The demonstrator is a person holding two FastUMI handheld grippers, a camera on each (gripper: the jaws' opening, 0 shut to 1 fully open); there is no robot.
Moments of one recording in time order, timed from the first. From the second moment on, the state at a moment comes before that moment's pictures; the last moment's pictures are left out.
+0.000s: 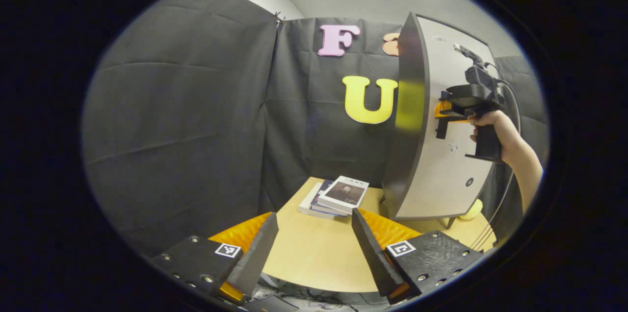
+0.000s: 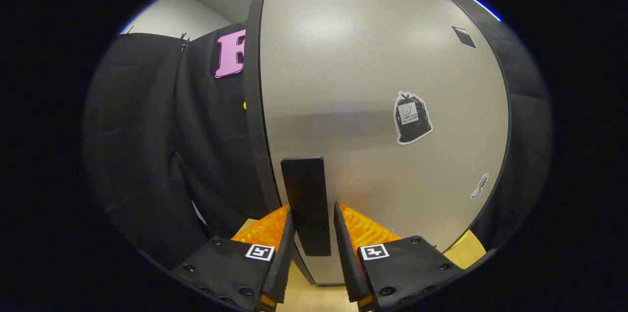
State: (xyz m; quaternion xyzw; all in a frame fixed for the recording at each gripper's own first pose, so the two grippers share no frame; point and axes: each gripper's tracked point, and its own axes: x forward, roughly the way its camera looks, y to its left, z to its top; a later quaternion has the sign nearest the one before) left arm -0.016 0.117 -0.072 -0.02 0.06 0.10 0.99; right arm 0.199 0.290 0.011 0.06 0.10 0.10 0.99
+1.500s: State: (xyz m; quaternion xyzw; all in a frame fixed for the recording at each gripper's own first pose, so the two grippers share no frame) left arm -0.068 0.069 -0.068 0.00 0.07 0.09 0.99; right arm 0.130 0.261 0.010 0.00 0.09 0.19 0.98
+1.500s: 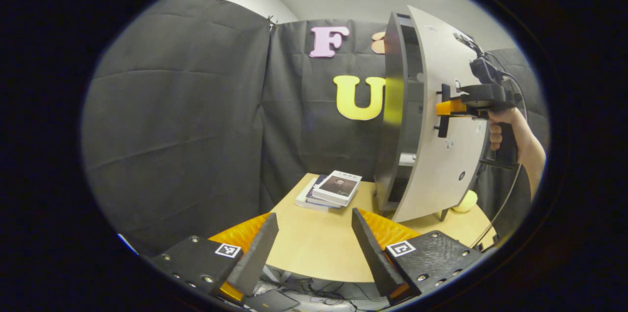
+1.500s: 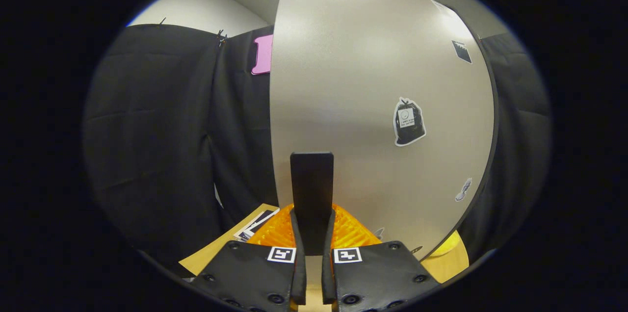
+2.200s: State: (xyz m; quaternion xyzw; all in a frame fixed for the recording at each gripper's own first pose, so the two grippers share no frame) left arm -0.055 0.005 -0.066 0.02 0.08 0.04 1.00; right arm 0.099 0.233 0.013 0.01 0.09 0.25 0.96
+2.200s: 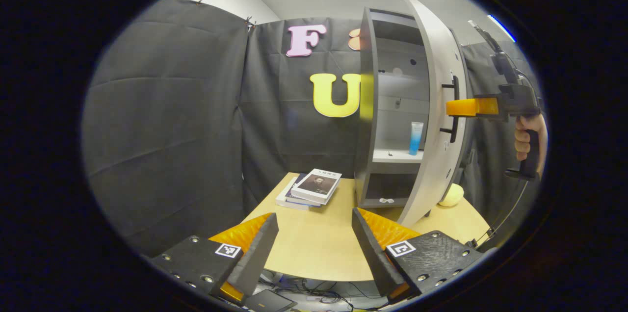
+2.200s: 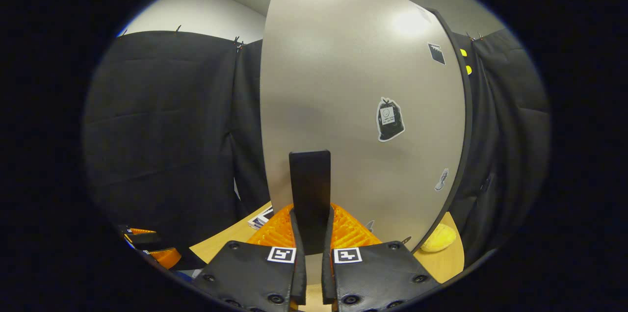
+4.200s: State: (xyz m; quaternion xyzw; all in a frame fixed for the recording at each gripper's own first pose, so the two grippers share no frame) left arm 0.040 -0.170 -0.060 0.00 0.08 -0.12 0.99; right arm 0.074 0.124 0.015 0.09 0.12 0.08 0.99
